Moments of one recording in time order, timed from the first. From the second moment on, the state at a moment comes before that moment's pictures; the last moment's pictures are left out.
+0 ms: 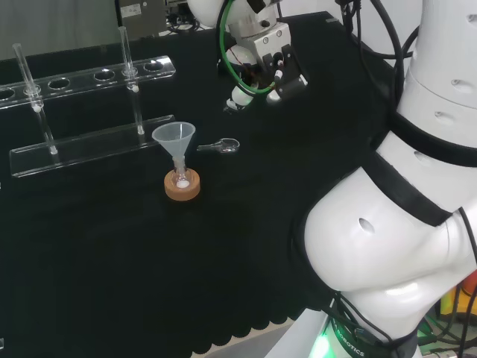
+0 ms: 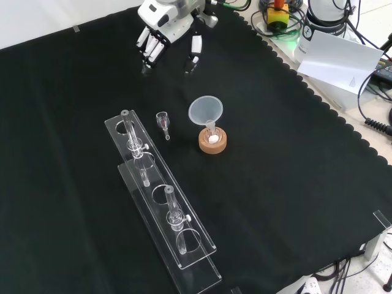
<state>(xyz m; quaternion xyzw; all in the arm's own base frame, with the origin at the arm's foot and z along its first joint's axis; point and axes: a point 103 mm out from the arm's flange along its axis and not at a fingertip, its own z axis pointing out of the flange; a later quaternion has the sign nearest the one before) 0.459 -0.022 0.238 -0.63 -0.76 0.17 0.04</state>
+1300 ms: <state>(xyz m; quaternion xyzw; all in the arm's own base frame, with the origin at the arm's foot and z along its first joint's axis) 0.429 0.085 0.261 -0.54 -0.81 0.21 0.10</state>
